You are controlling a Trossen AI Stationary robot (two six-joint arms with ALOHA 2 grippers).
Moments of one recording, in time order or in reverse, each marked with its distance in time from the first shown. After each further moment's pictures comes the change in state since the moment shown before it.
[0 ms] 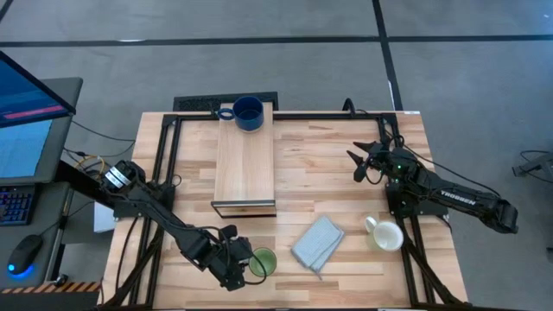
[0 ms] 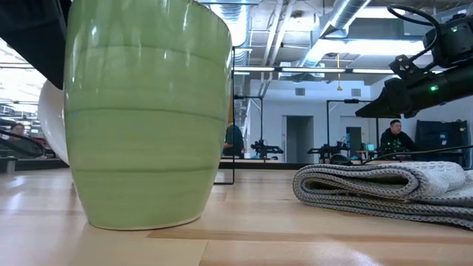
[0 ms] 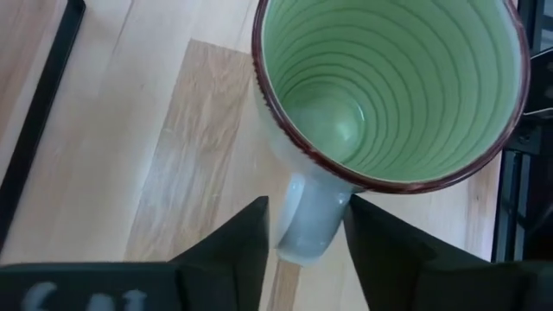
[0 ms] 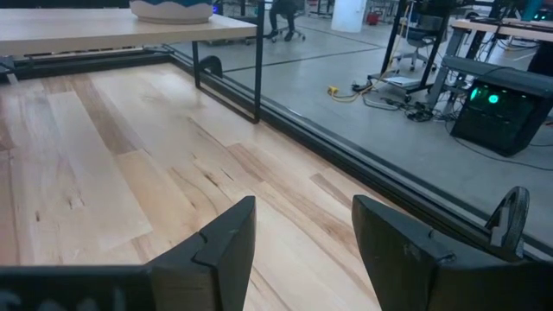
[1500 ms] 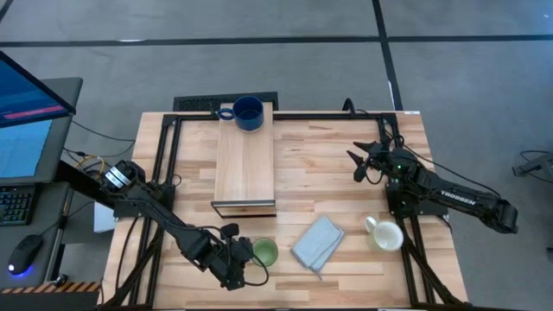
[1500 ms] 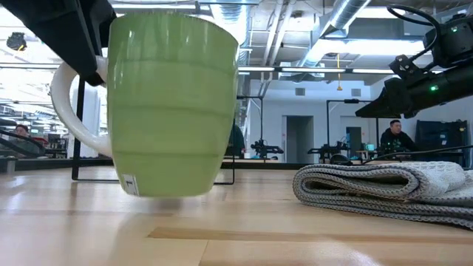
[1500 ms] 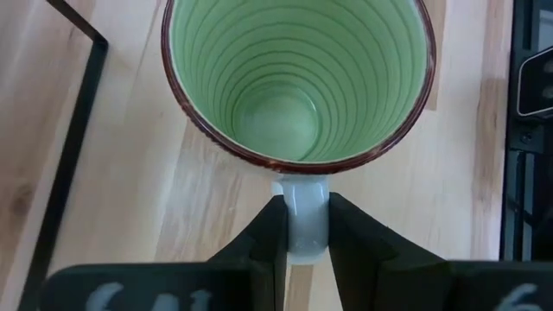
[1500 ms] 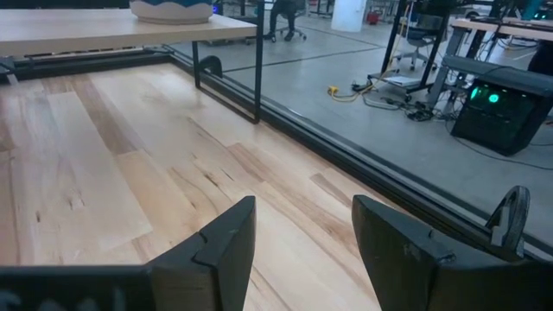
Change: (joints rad) left arm 0.000 0.000 0.062 -0.077 -0.029 0.070; right arm 0.000 0.000 0.000 0.000 0.000 0.004
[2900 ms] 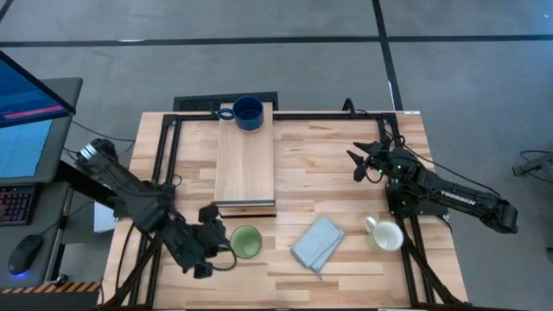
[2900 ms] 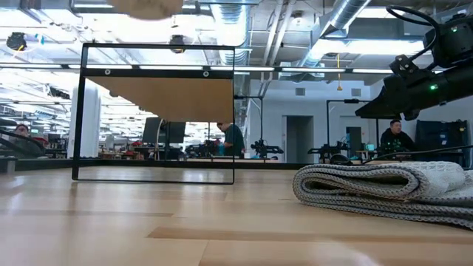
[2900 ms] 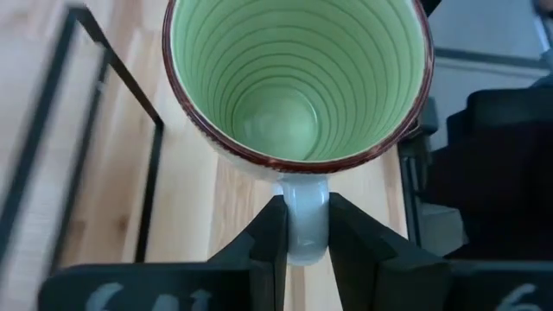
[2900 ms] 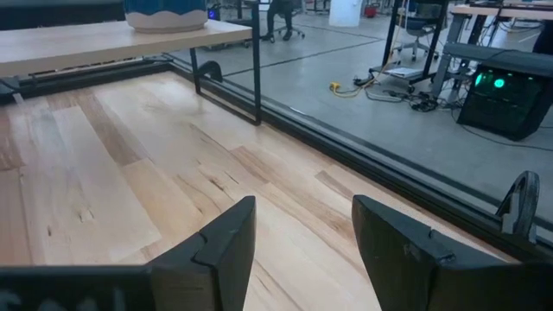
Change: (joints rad) left arm -0.040 -0.392 0.033 -0.199 -0.026 0.131; right arm 0.000 0.000 0.000 0.000 0.001 0.067
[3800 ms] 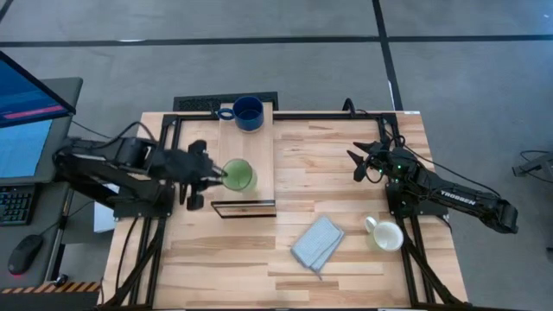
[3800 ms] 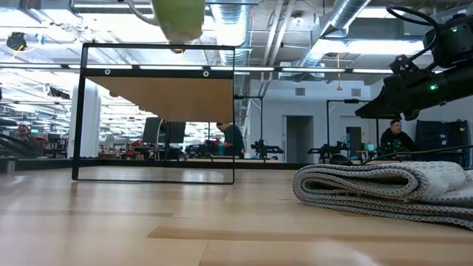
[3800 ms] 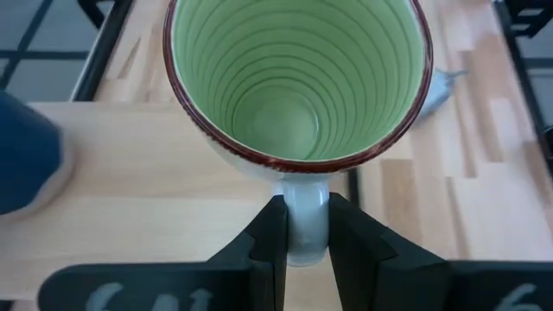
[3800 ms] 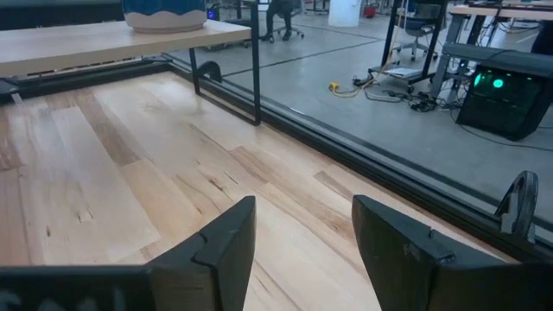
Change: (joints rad) left arm 0.553 -0.307 0.012 -0.182 0.170 0.538; right arm 0.000 0.000 0.000 0.000 0.002 0.000
